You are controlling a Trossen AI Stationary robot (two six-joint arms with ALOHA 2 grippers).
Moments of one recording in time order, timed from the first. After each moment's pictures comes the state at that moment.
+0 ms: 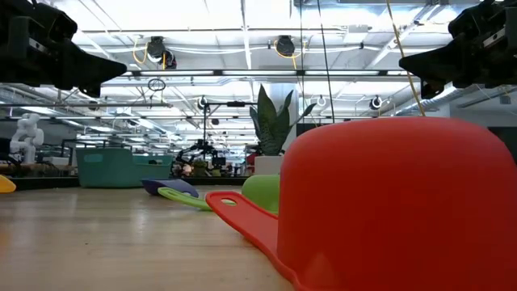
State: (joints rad) left arm 0.02 0.01 0.03 0.00 -0.05 0.07; right arm -0.04 0.01 0.02 0.08 0.00 0.04
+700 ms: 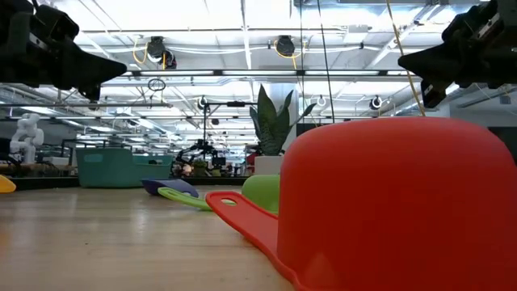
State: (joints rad) left arm 0.02 0.01 0.03 0.00 -0.05 -0.02; right arm -0.04 0.01 0.02 0.09 0.02 0.29
